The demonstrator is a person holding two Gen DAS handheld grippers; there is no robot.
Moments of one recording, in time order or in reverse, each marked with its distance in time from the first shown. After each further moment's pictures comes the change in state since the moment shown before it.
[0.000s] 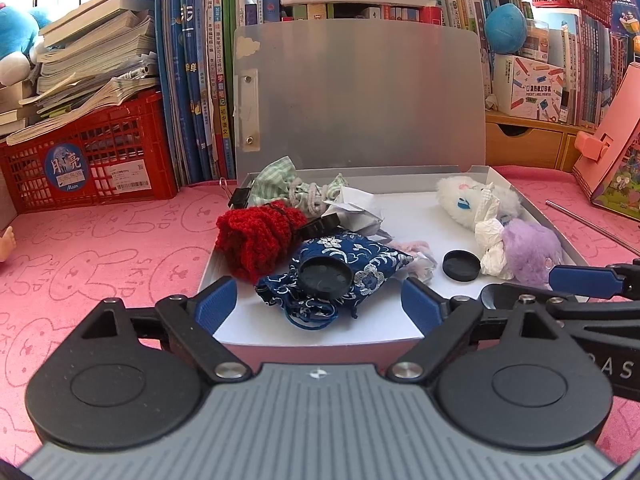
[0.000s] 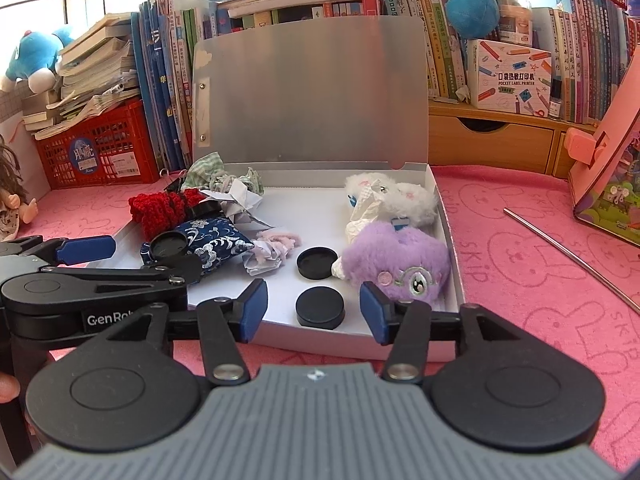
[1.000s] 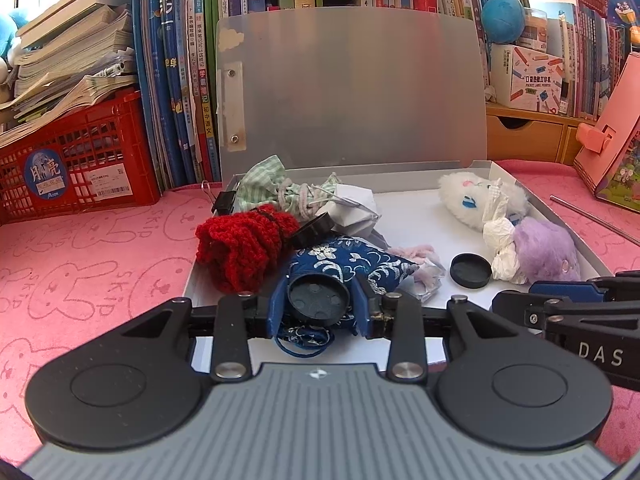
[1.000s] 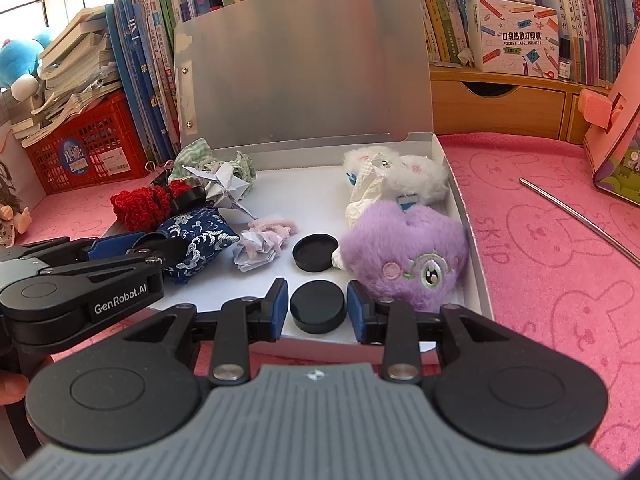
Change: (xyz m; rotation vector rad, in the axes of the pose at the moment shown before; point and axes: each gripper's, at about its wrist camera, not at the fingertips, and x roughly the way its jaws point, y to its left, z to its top) left arm 0.031 0.002 0.004 0.027 0.006 -0.030; right arm 0.032 -0.010 0.002 0.070 0.071 0.030
